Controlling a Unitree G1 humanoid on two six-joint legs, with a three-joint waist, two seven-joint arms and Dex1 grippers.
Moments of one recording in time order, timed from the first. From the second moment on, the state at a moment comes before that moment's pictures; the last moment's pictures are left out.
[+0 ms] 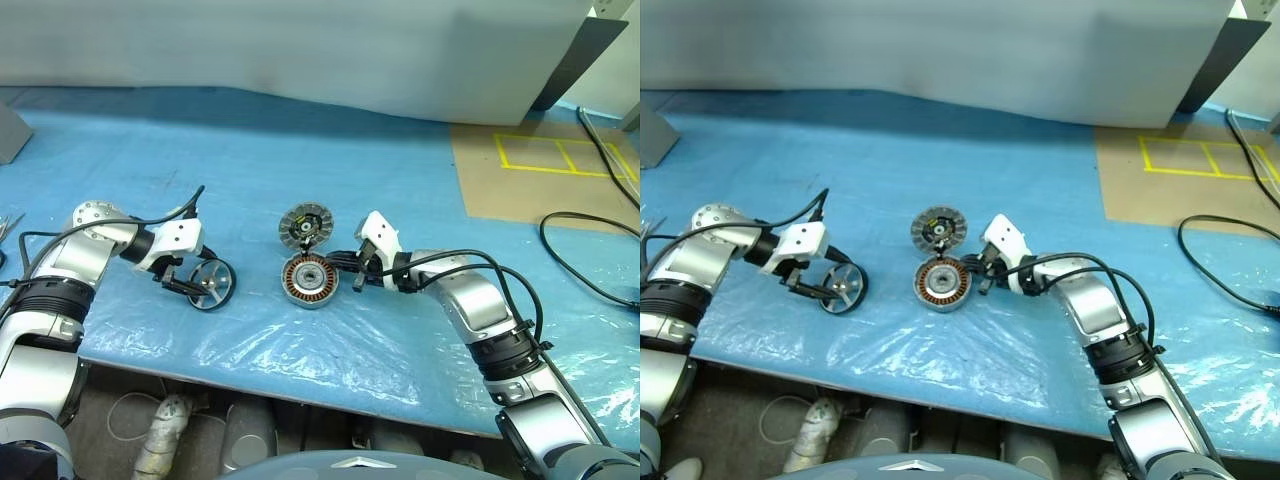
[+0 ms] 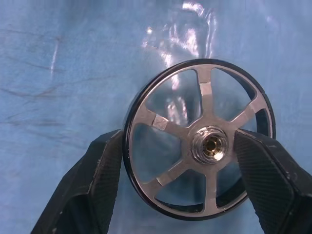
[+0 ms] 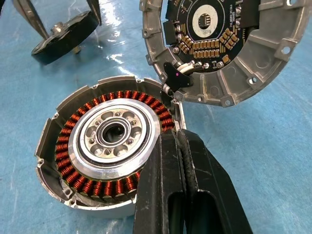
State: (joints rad) left arm -0.66 0.81 -0.20 0.55 -0.05 -0.04 -1.59; right arm -0.44 -0.41 0.24 -0.05 0.23 0.59 0.86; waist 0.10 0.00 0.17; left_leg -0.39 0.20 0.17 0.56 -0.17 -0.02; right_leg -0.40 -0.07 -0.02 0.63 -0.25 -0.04
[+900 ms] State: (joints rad) left arm -0.74 0.56 -0.25 0.32 -0.23 0.28 -1.47; right arm -0.30 -0.49 0.01 -0.25 0.43 0.77 0.73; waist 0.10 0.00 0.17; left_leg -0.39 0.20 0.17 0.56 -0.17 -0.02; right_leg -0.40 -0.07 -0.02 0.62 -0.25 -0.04
